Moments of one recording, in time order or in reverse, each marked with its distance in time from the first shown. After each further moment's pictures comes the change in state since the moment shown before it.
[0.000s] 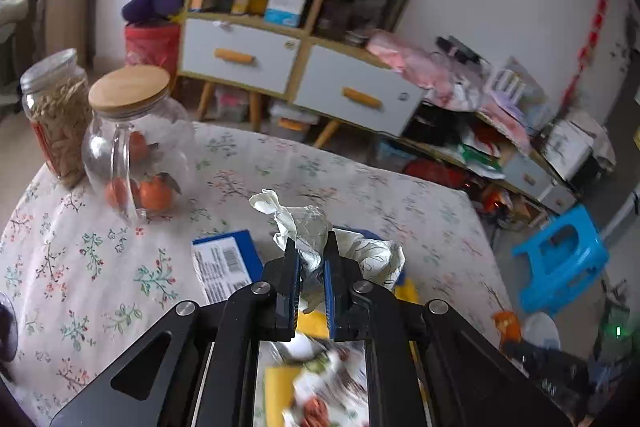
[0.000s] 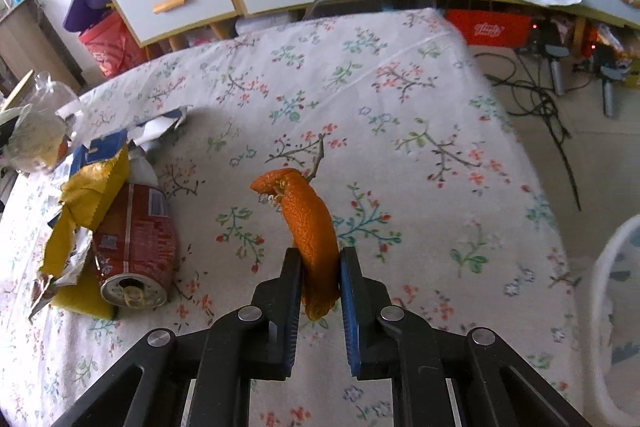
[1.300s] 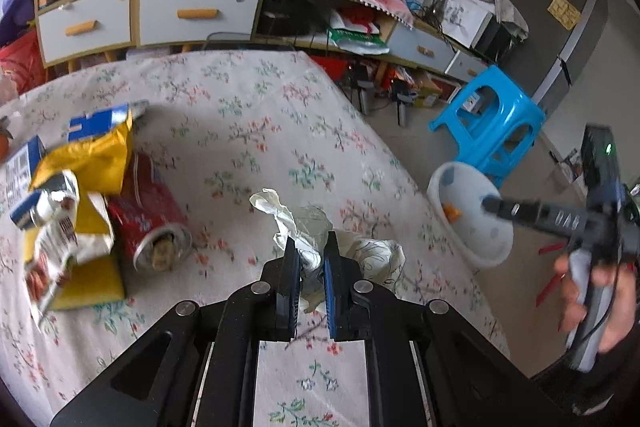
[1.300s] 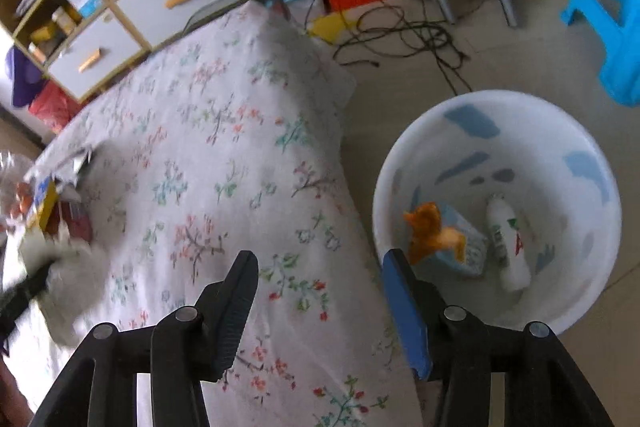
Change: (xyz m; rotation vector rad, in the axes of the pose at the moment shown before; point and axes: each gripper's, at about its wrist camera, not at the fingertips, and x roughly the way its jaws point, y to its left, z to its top) left arm 0.007 -0.166 -0.137 0.313 0.263 -0.266; right arm -0.079 -0.150 -0.049 0.293 0.028 -0.043
